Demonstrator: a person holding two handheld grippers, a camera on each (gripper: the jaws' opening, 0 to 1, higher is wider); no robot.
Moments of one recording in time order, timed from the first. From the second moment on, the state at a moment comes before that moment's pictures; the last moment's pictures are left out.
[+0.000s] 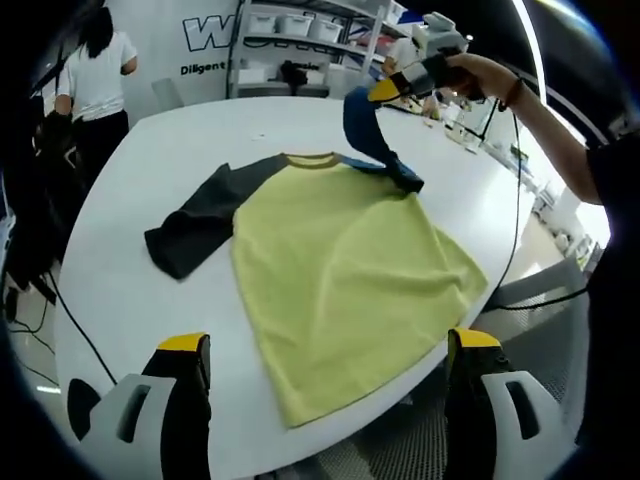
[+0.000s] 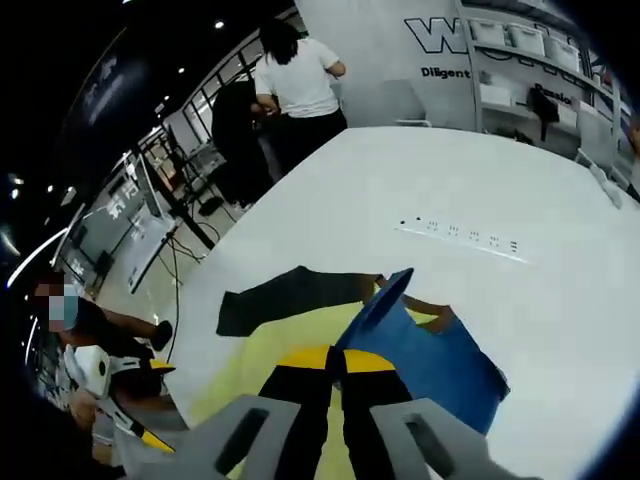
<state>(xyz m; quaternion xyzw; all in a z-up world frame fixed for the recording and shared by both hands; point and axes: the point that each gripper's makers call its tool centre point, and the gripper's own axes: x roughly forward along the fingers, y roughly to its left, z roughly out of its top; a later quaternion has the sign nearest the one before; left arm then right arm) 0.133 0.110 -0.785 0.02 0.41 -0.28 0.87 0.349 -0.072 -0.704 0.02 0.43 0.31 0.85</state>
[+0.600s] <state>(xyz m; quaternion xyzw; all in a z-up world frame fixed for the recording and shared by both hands) 0.137 0.111 -0.784 0.03 0.40 -0.28 0.87 0.331 0.003 -0.749 -0.04 0.46 0.35 0.82</state>
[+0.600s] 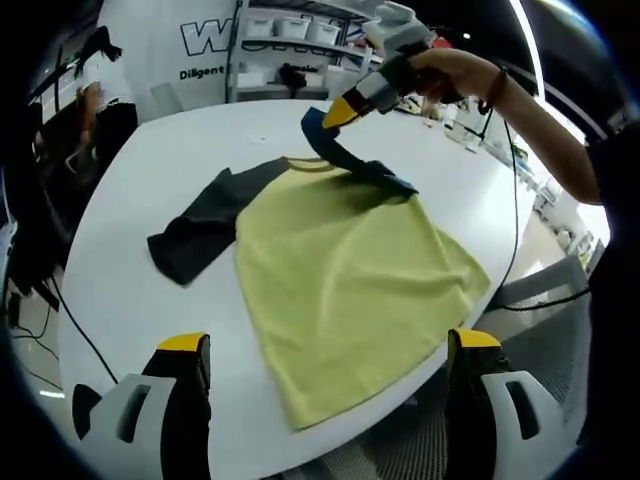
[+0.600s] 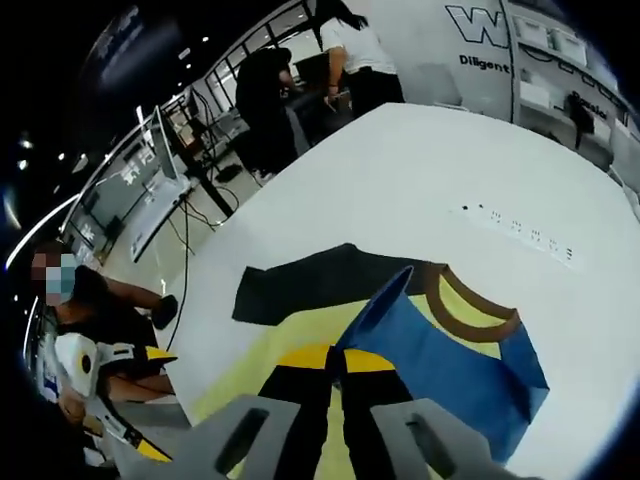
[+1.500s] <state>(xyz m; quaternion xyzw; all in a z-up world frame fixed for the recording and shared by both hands) 0.145 0.115 -0.786 0.04 0.39 -0.28 0.88 0.318 0.040 -0.846 -0.07 0.51 0.33 0.79</state>
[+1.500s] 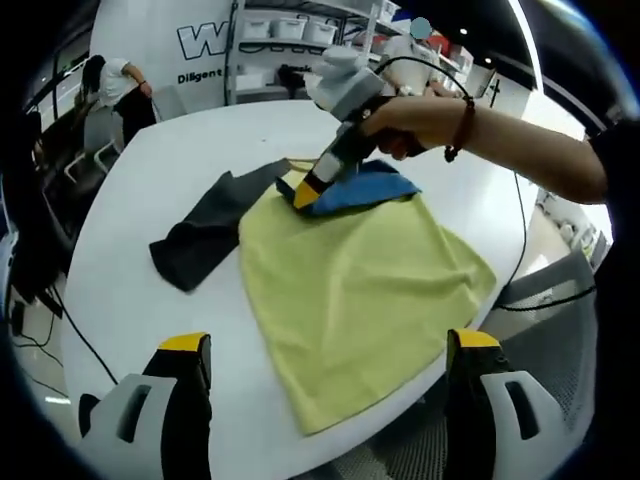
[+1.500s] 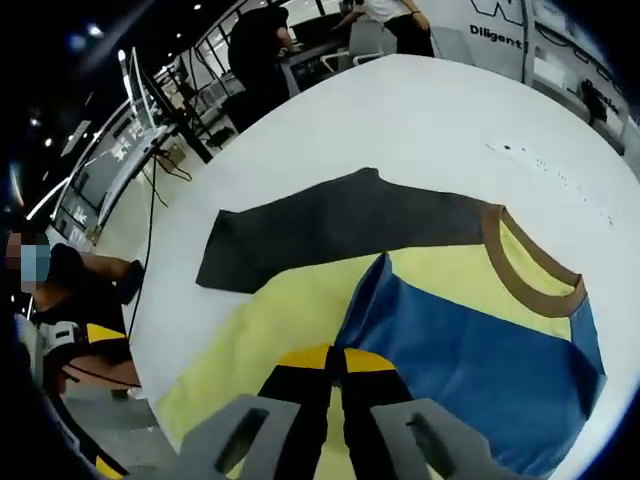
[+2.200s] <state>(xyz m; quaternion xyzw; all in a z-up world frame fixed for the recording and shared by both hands) 0.149 0.116 -0.787 0.04 0.39 -0.28 0.88 0.310 0.057 -0.842 -0.04 0.48 0.39 0.79</state>
